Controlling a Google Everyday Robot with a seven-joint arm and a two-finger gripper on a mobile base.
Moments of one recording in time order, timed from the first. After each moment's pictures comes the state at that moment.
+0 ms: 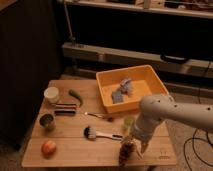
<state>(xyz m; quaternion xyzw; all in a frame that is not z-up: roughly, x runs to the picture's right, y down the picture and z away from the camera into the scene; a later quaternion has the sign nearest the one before) 0.123 0.257 0.668 -0.35 0.29 0.75 0.48</state>
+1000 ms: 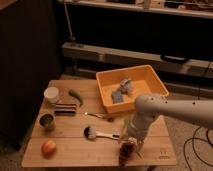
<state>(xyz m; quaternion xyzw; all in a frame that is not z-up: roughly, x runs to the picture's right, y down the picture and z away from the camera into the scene) 0.115 0.268 0.704 -0.37 0.31 0.74 0.46</state>
